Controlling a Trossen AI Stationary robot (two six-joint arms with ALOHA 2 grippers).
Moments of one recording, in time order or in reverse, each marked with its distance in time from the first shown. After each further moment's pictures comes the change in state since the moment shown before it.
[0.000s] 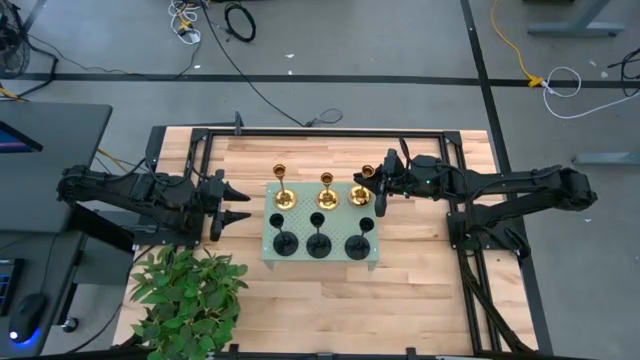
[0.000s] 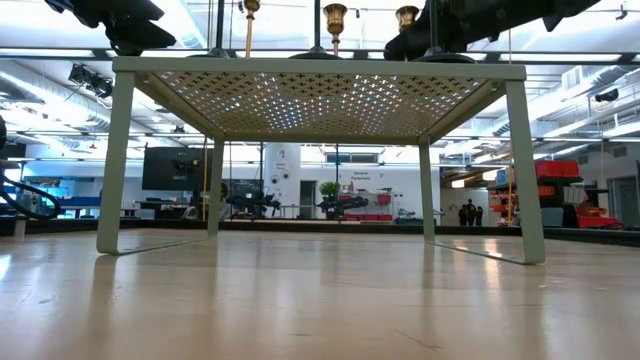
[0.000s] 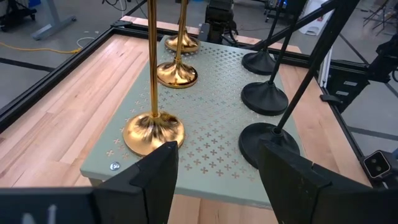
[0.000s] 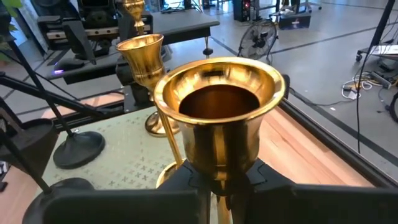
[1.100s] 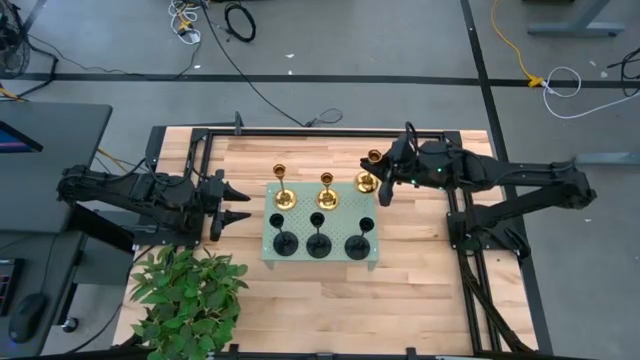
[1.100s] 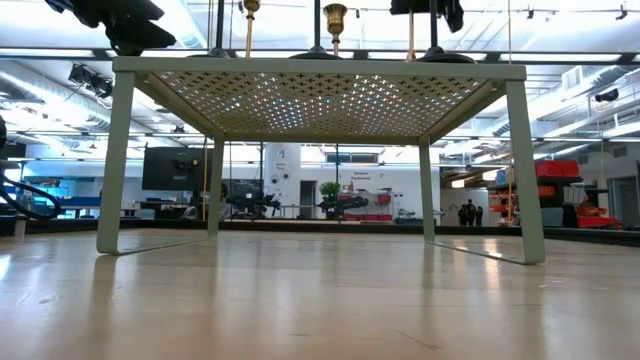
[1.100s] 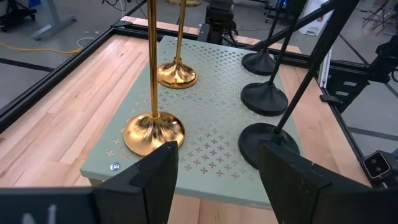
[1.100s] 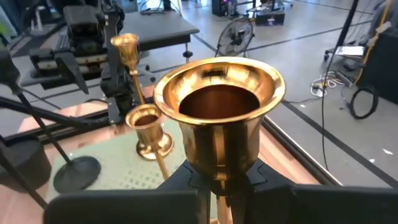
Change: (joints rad) left arm 0.000 0.000 0.000 0.001 0.000 0.000; right arm 0.057 0.007 0.344 -0.399 0.145 0.004
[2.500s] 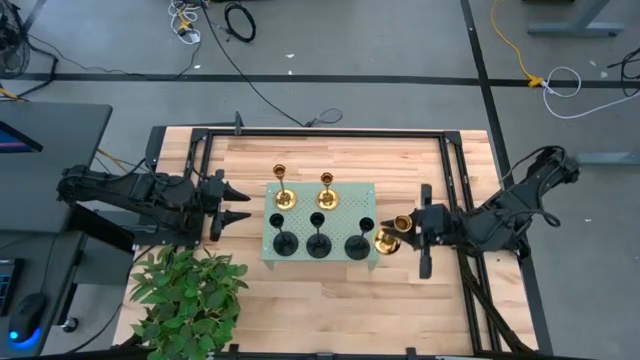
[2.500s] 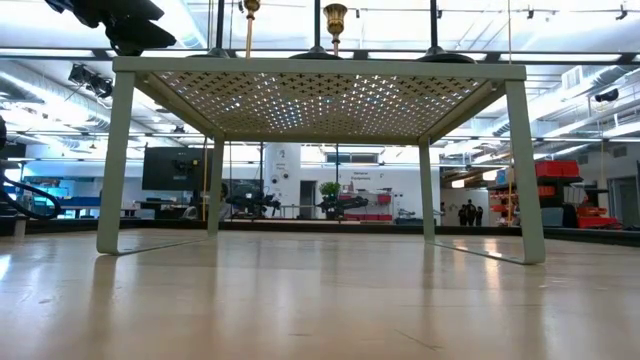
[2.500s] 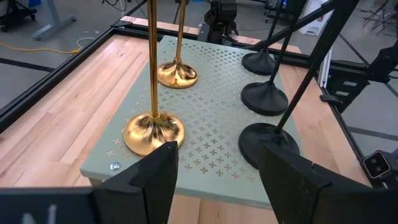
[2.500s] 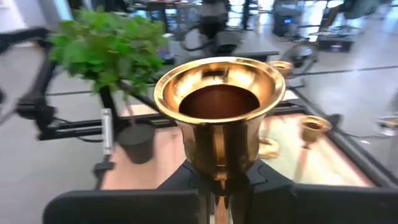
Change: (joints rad) left arm 0.000 0.000 0.000 0.000 0.000 0.000; right arm 0.684 0.061 0.214 -0.151 0.424 0.086
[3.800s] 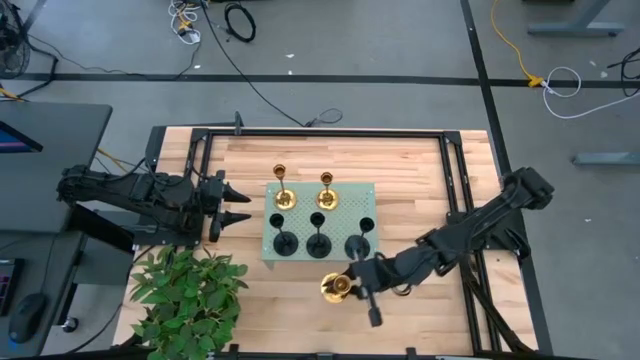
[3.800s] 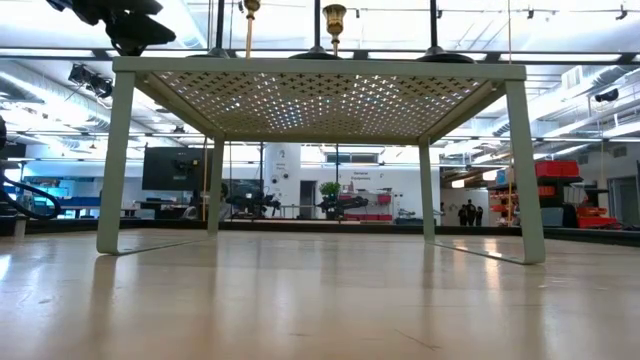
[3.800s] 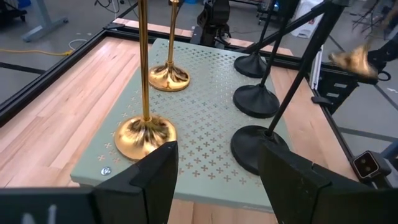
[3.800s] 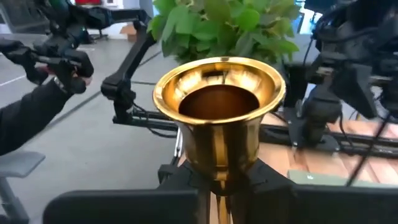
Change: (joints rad) left arm 0.000 0.000 0.000 0.015 0.026 0.001; right arm -0.078 0.414 0.000 0.525 -0.409 -0.182
